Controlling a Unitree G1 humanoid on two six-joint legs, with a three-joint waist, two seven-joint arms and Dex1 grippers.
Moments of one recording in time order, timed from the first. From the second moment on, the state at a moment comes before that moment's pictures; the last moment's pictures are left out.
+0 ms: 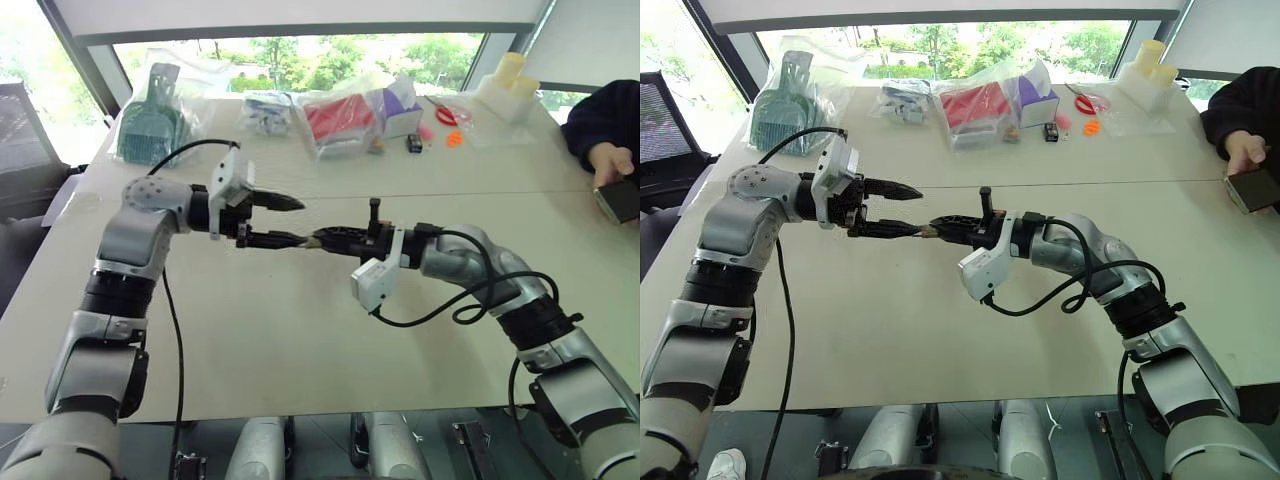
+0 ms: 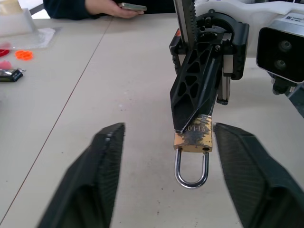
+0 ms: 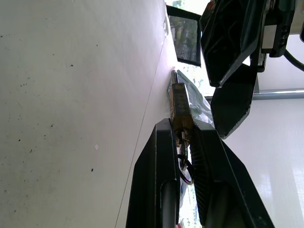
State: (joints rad) left arm -0.80 0.60 -0.10 0.22 -0.37 0.32 -1.39; right arm -0.71 -0.62 0.38 0.16 -0.50 -0.76 0.53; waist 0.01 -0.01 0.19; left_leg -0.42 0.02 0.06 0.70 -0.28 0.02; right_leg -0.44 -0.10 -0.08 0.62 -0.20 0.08
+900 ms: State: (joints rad) left arm -0.71 0.57 -0.14 0.27 -0.30 0.23 -1.33; right arm -0.71 -0.62 0.38 0.17 -0.50 -0.75 0.54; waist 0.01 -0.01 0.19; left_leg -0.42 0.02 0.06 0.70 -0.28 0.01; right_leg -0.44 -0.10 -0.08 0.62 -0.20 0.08
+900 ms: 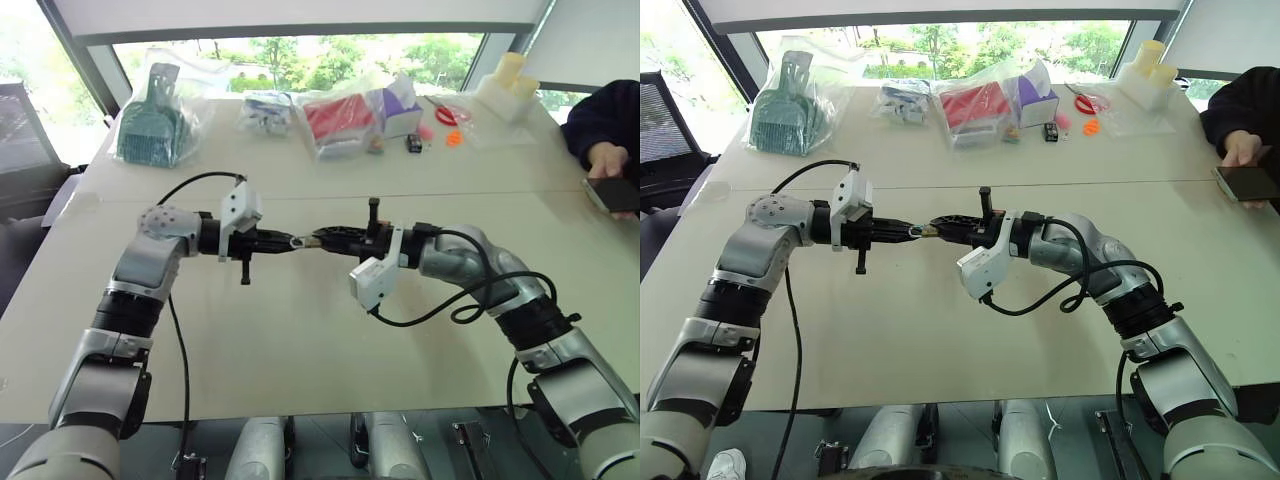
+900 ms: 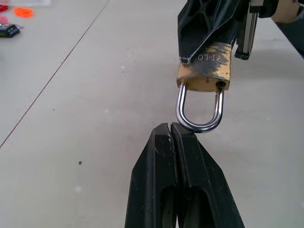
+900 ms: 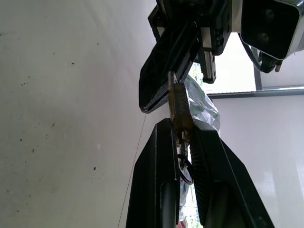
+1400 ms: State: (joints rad) left arm -0.67 0.65 -0.13 0.18 -0.37 0.35 -1.46; right arm -0.71 -0.62 0.38 0.17 -0.49 -0.75 0.54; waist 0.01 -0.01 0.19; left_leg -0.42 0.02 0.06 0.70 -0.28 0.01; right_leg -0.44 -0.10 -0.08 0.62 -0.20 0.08
